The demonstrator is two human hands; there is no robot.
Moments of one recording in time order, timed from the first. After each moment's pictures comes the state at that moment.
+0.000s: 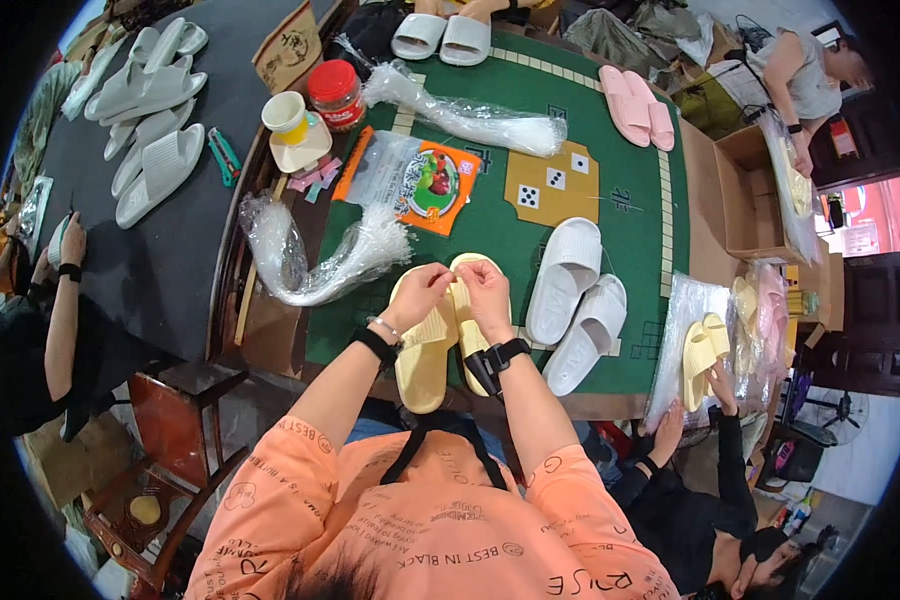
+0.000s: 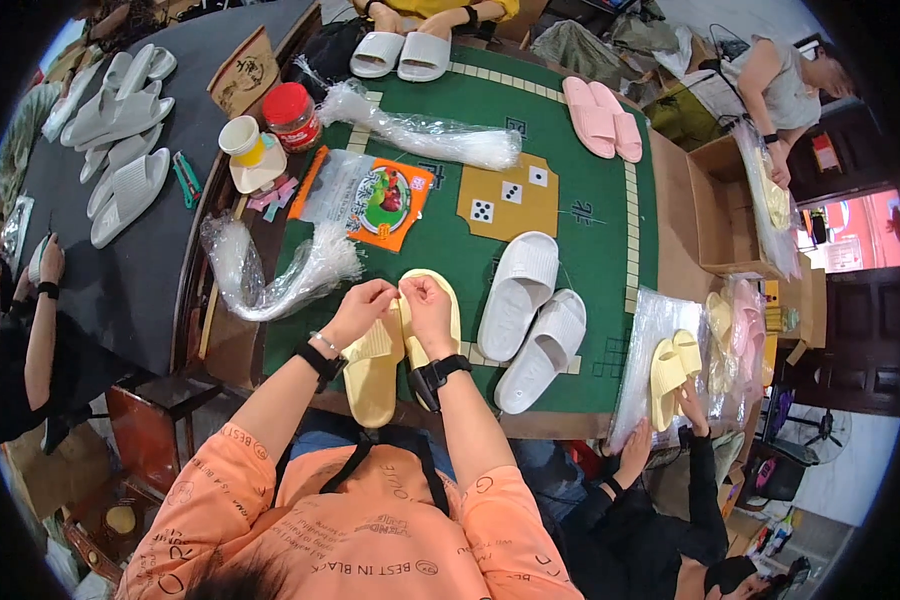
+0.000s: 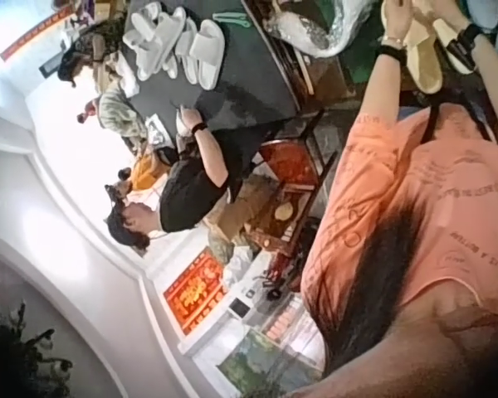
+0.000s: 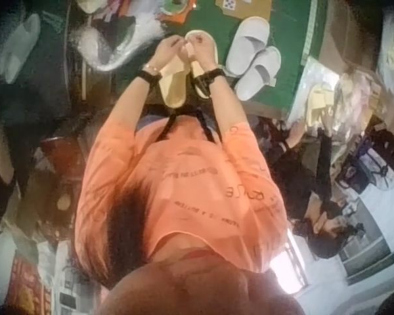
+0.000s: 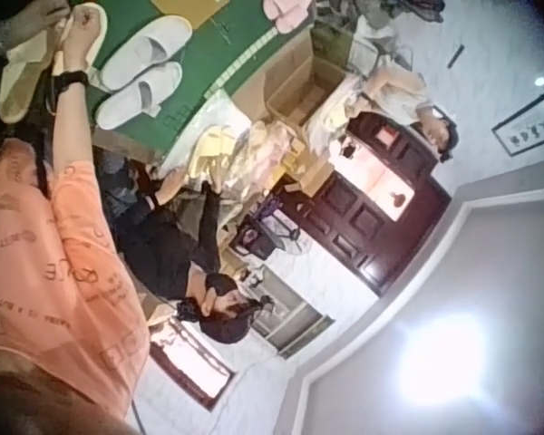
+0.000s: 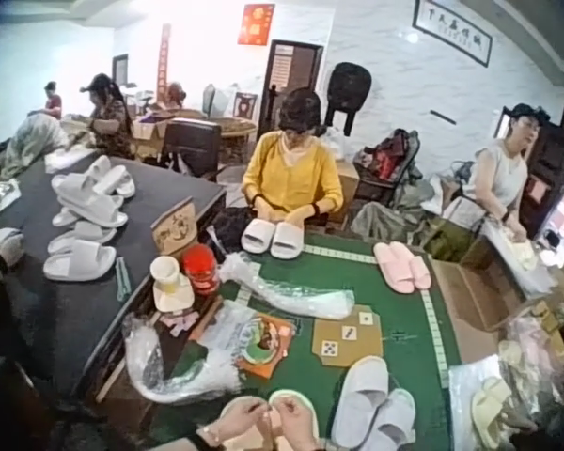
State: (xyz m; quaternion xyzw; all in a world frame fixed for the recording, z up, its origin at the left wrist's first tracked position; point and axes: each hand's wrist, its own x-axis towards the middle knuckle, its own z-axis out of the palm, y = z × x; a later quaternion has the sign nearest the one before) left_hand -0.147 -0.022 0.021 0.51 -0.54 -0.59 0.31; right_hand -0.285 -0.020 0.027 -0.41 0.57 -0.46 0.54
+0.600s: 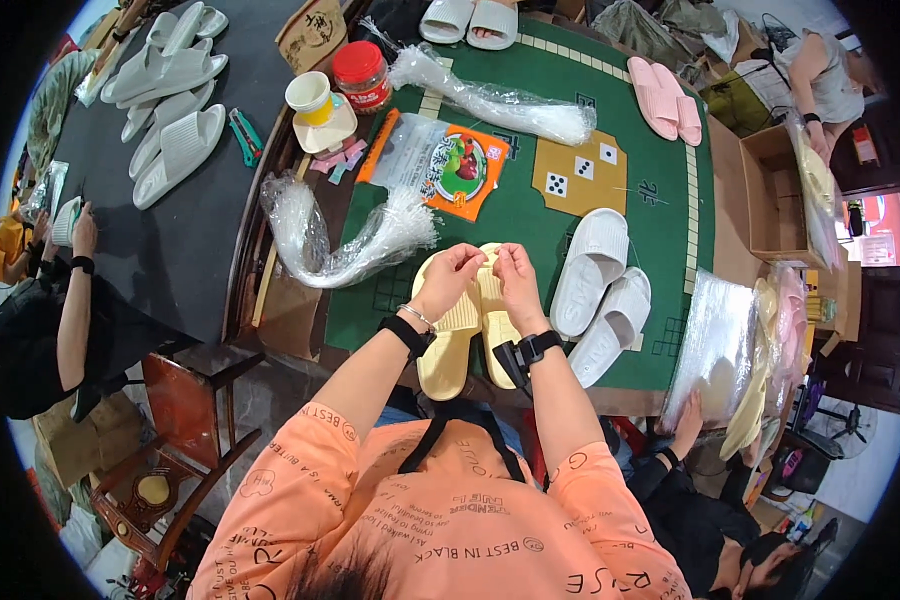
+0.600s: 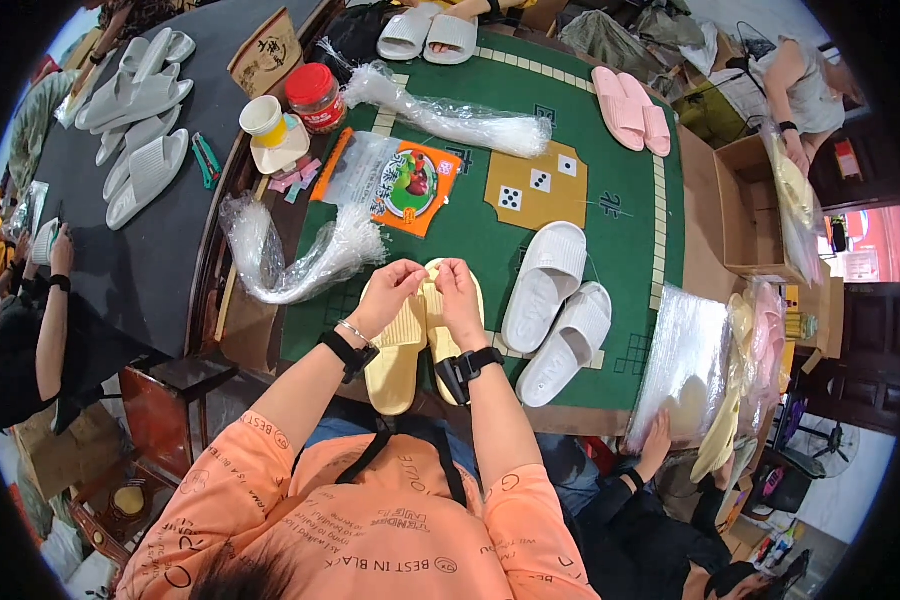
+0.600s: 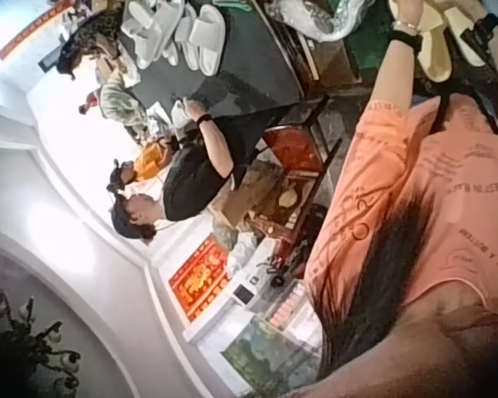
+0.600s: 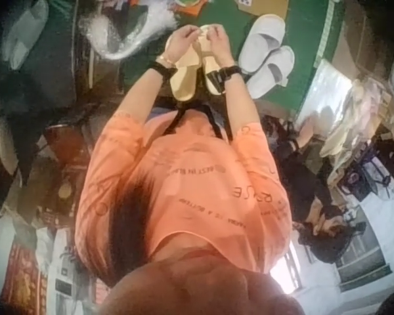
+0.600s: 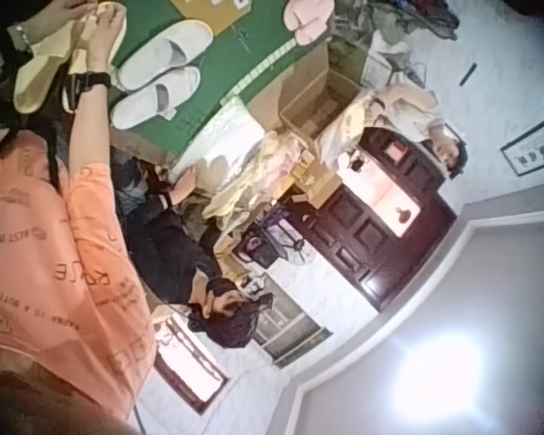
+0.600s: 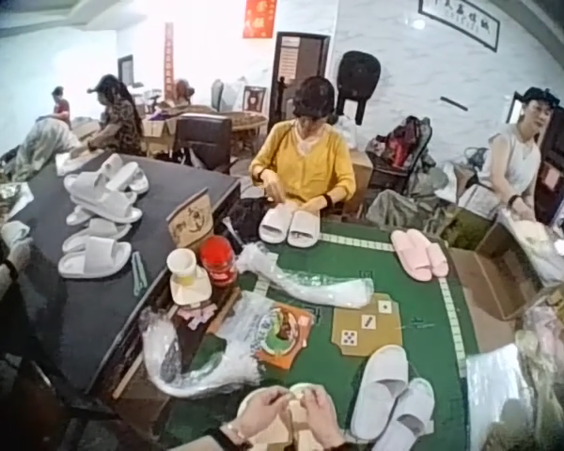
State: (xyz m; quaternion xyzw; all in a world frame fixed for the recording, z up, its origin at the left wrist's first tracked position) left_hand -0.160 -0.021 0.030 0.50 -0.43 -0.64 0.40; right_hand -0.298 -0.020 0.020 -0.38 0.52 -0.46 0.61
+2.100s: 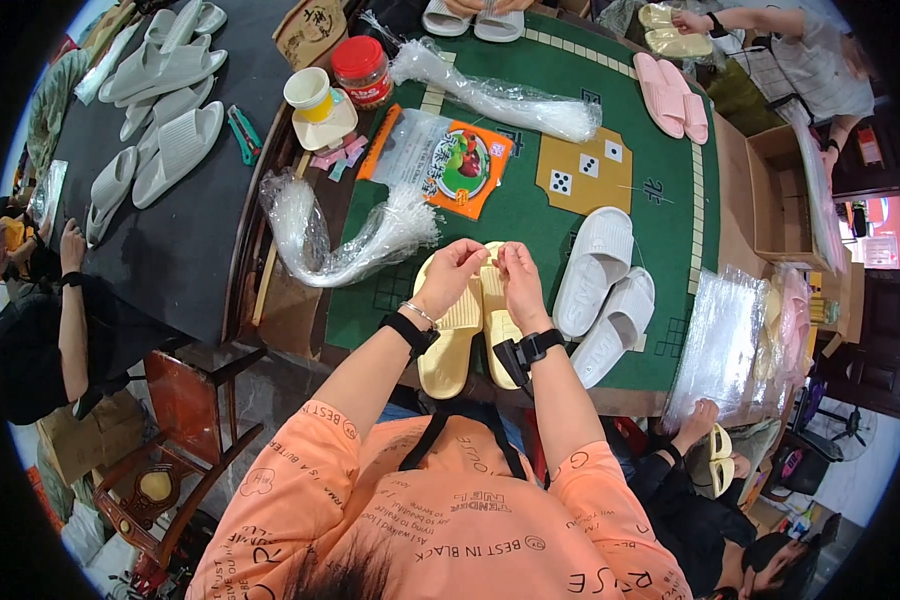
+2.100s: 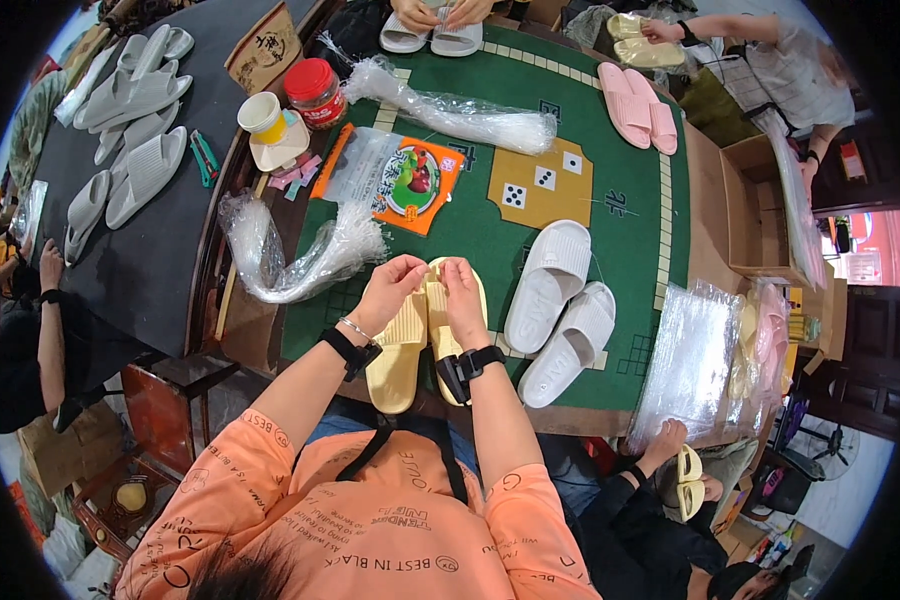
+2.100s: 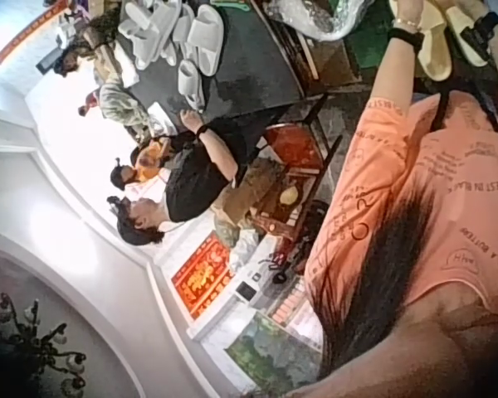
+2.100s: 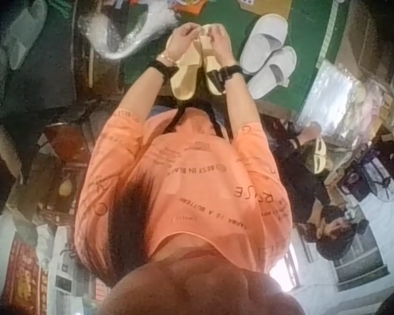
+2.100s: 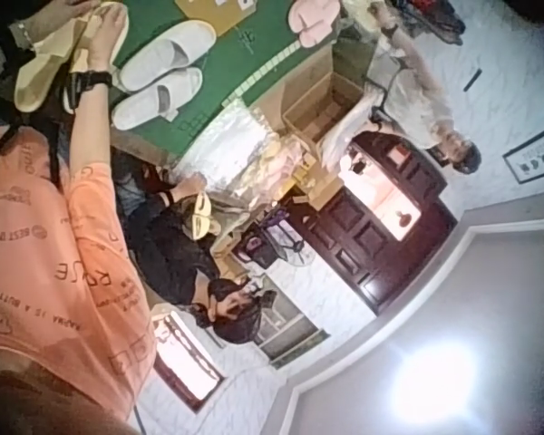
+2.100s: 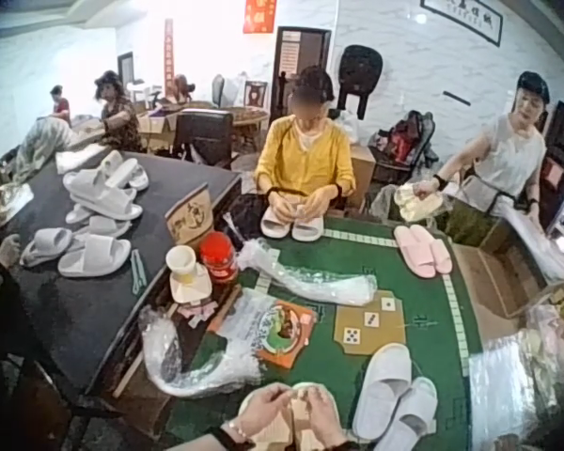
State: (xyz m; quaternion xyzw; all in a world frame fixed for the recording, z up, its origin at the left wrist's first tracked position) left_hand -0.161 -0.027 0.027 0.48 -0.38 -0.67 0.42; right_hand -0.295 -0.023 0.015 -0.31 0.48 -0.50 0.65
